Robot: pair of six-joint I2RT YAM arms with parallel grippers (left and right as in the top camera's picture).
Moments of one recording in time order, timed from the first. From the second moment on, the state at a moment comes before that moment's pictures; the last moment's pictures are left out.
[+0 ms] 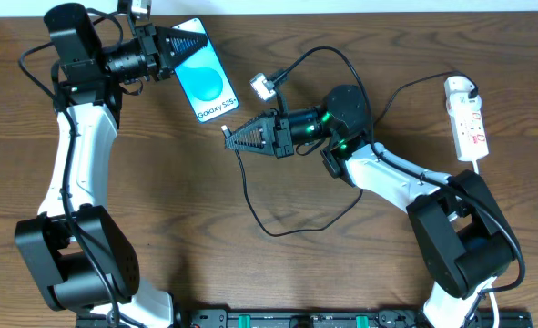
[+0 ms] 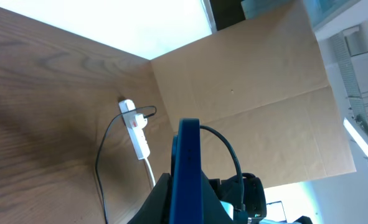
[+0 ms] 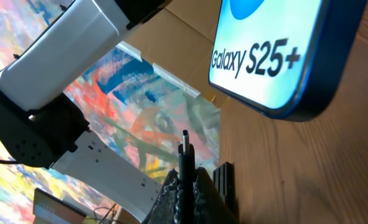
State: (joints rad) left arm 0.18 1.75 1.41 0.05 1.39 -0.88; right arm 0.56 1.90 1.10 1.05 -1.26 1.17
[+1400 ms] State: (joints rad) left arm 0.18 1.75 1.41 0.05 1.40 -0.93; right arm 0.56 1.90 1.10 1.01 -1.16 1.22
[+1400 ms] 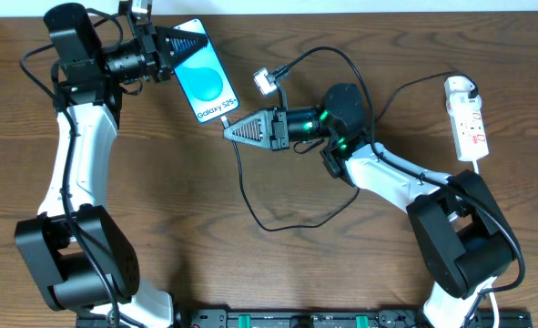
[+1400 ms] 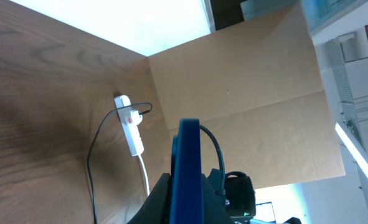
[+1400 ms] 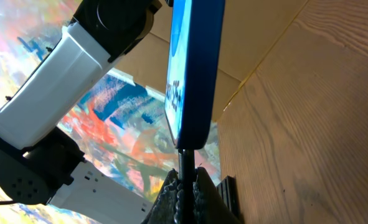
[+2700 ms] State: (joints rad) left arm 0.18 1.75 1.41 0.05 1.41 -0.90; right arm 0.58 1.90 1.10 1.01 -1.15 1.22
